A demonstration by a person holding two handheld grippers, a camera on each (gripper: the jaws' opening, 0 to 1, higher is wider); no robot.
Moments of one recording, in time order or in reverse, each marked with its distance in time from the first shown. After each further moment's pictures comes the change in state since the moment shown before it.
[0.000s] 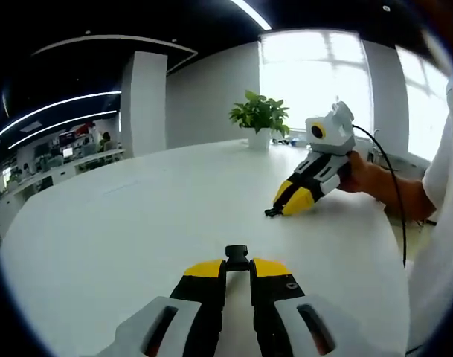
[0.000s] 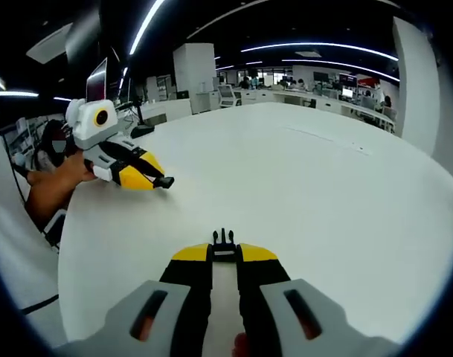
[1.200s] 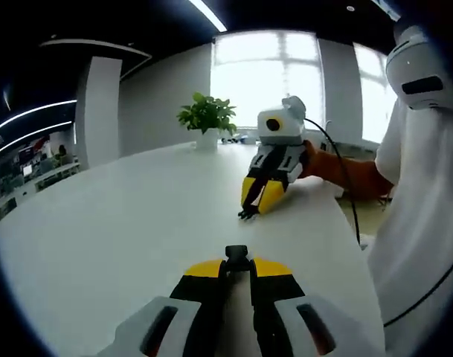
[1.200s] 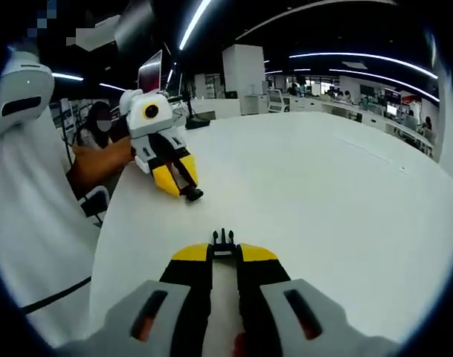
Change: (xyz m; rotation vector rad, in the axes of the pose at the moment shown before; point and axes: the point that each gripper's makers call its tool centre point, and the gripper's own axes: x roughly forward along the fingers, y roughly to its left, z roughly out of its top) left arm -0.016 -0.055 -0.022 0.152 0.024 -0.266; right arm -0.015 0.062 -0.007 -0.157 -0.030 0.264
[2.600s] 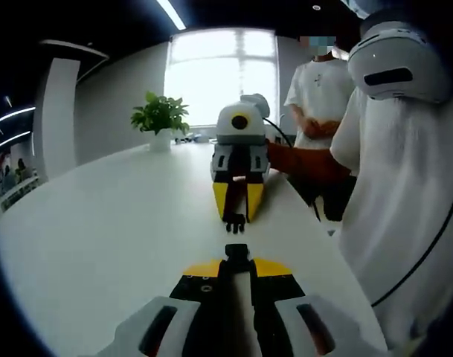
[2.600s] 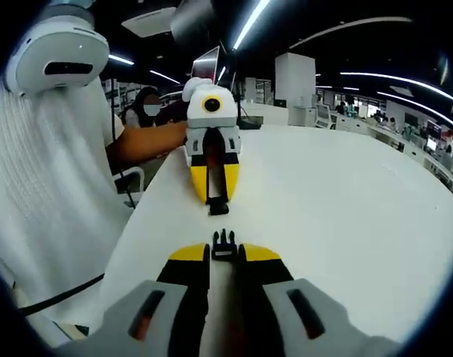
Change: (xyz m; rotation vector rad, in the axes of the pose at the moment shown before) left arm 0.010 -0.026 -0.004 0.095 0.032 -0.250; right arm 0.010 0.033 -0.006 -0.180 -0.032 0.206
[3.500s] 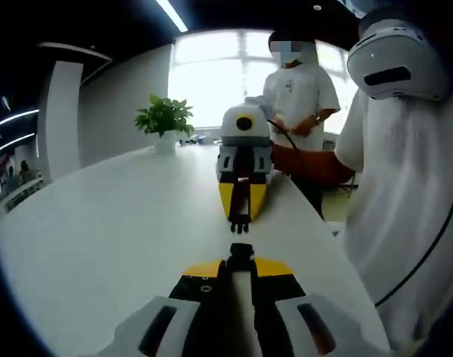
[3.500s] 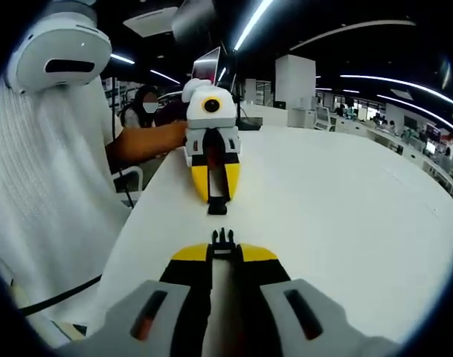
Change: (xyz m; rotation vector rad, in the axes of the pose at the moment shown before) left arm -0.004 0.003 0.000 0.002 -0.013 0.034; right arm -0.001 0.002 0.002 -0.009 -0.005 -0.010
